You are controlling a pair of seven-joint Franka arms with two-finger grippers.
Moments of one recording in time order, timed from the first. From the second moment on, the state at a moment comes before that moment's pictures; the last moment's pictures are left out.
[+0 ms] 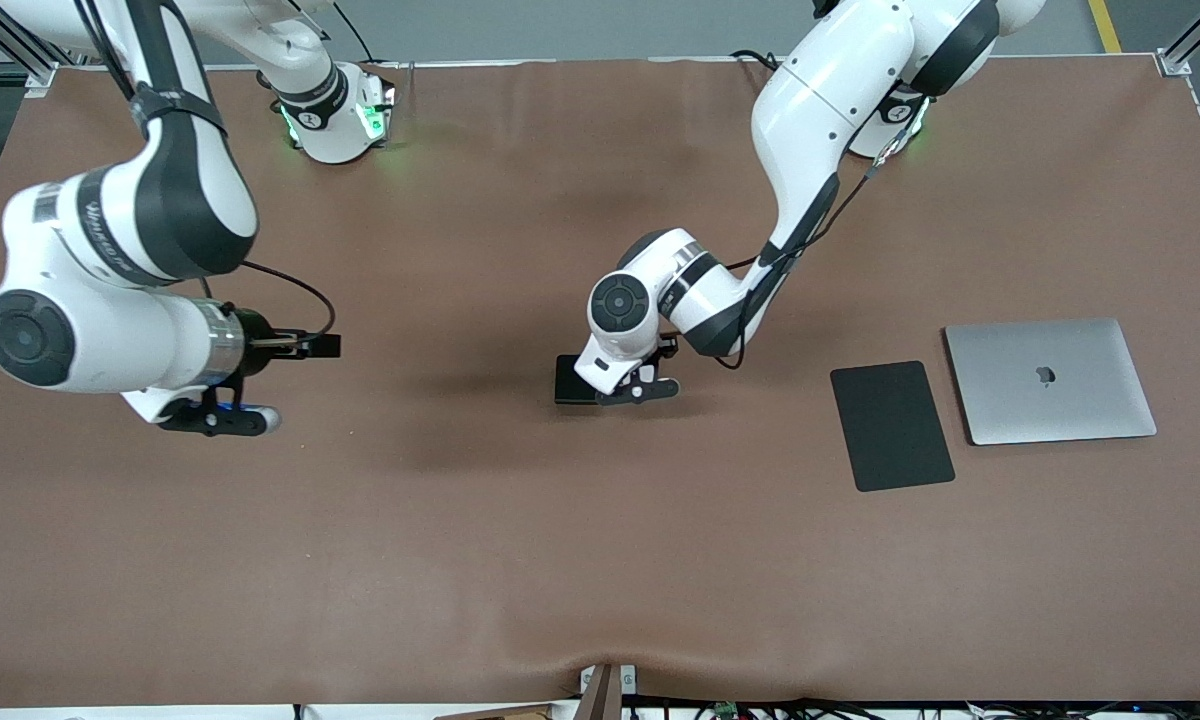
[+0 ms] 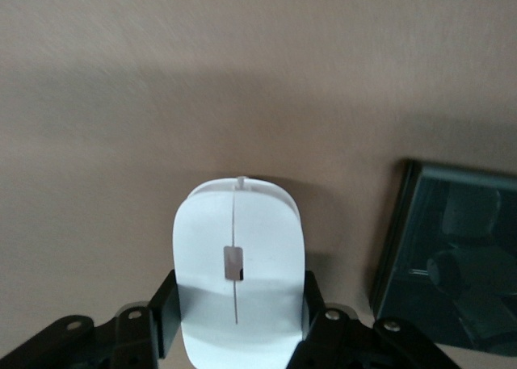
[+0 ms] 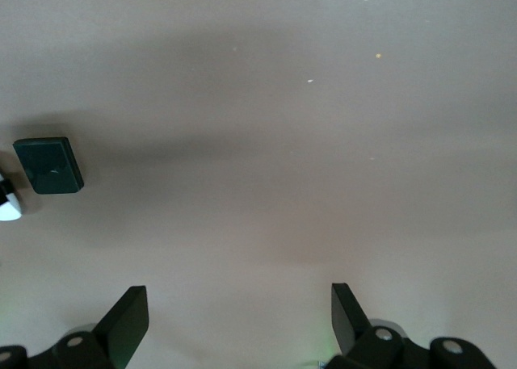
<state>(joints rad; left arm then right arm) -0.59 0.84 -0.22 -1.42 0.13 2.09 -0.95 0.25 0.41 -0.06 -1.41 0.18 1.49 0.25</state>
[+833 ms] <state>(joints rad) -0.21 0.56 -0.21 -1.46 0.24 1.89 -0.70 0.49 0.53 -0.06 -1.41 0.23 1.71 0.50</state>
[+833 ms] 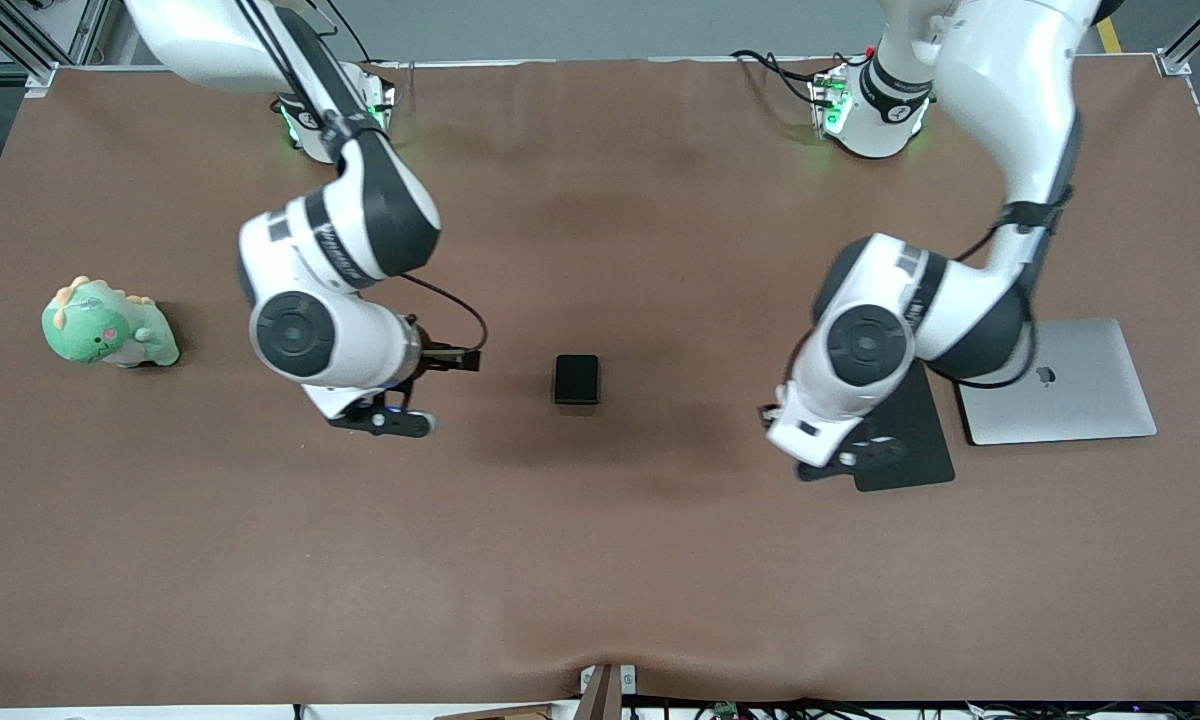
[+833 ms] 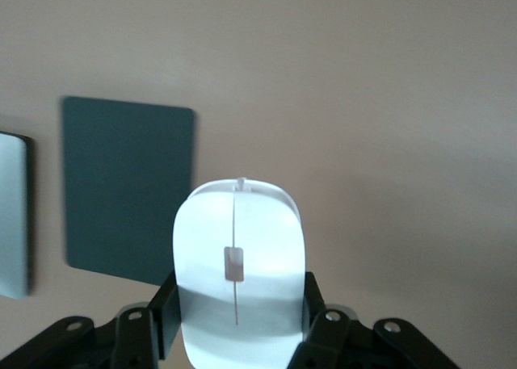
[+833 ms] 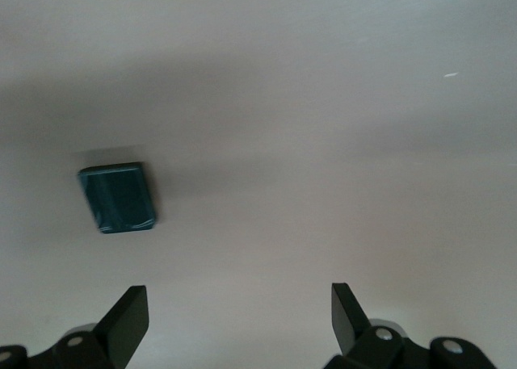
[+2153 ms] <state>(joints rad) 0.10 0.60 -0.22 -1.82 0.25 2.29 -0.45 0.70 0.78 -0.05 -1.48 0.25 2.24 0.70</state>
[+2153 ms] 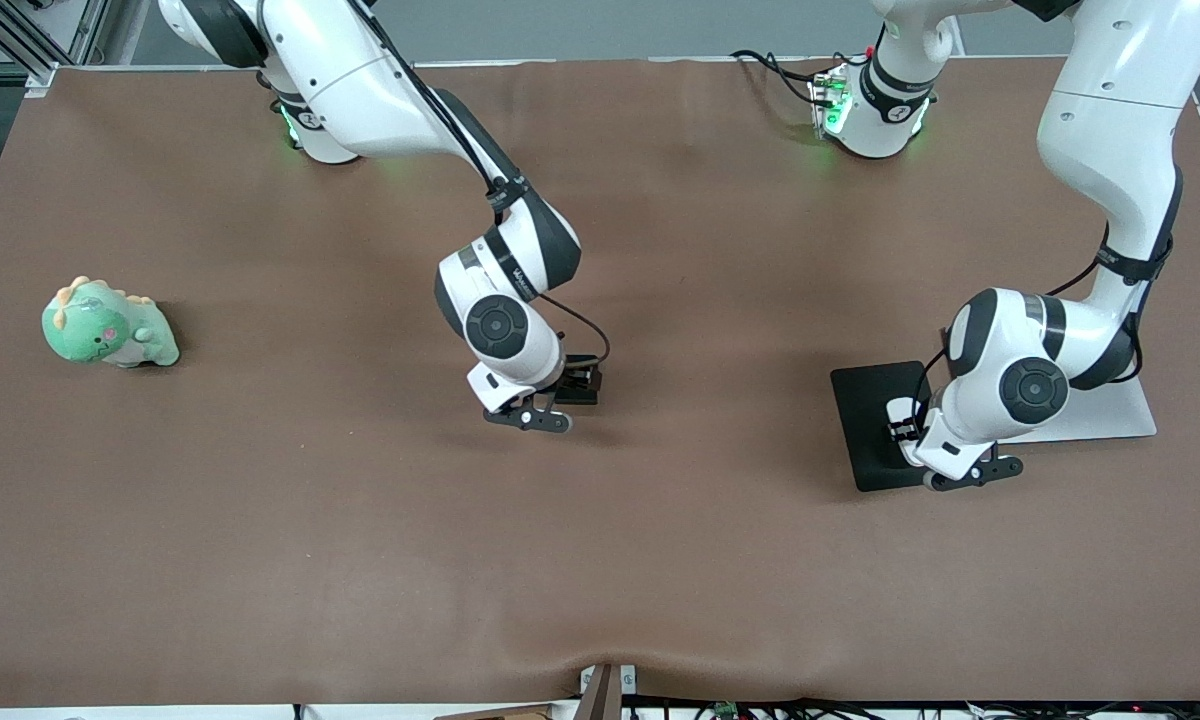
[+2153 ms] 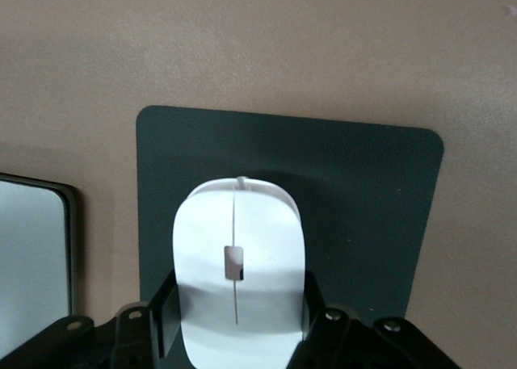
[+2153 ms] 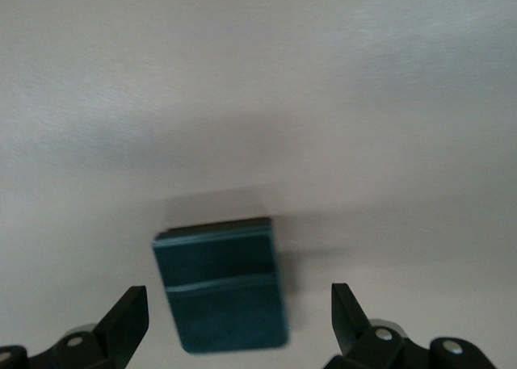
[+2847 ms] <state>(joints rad) 0.09 0.62 -0.23 -1.83 0.30 2.35 -0.45 0.76 0.84 -0.05 -1.48 0.25 2.28 0.72</state>
